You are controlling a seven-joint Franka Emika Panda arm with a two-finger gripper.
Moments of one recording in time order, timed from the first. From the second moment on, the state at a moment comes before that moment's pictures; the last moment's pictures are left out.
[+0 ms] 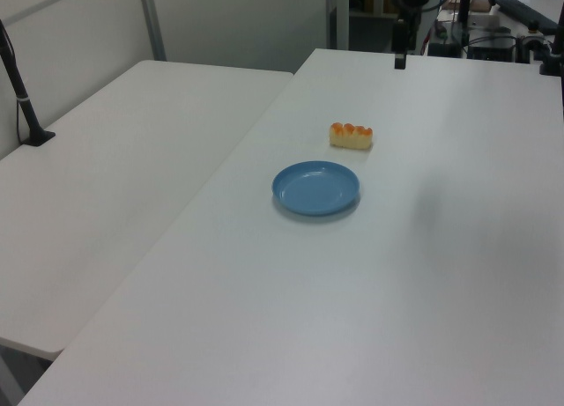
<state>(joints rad) 0.09 0.12 -0.11 -1.57 -0.05 1.71 -0.07</state>
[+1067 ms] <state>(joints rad) -0.04 0.53 -0.12 -1.57 -0.05 2.25 -0.08</state>
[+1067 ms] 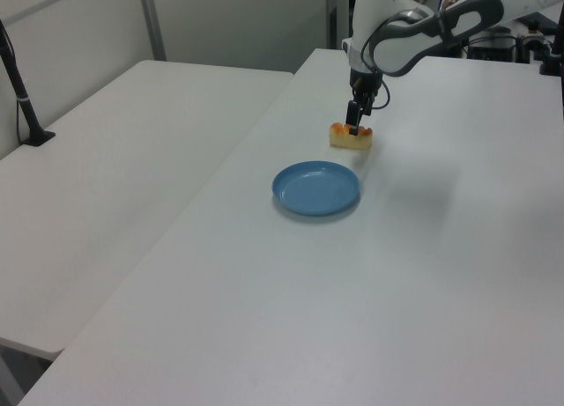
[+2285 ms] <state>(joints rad) -0.02 0.54 -0.05 -1.52 -0.05 2.33 0.00</state>
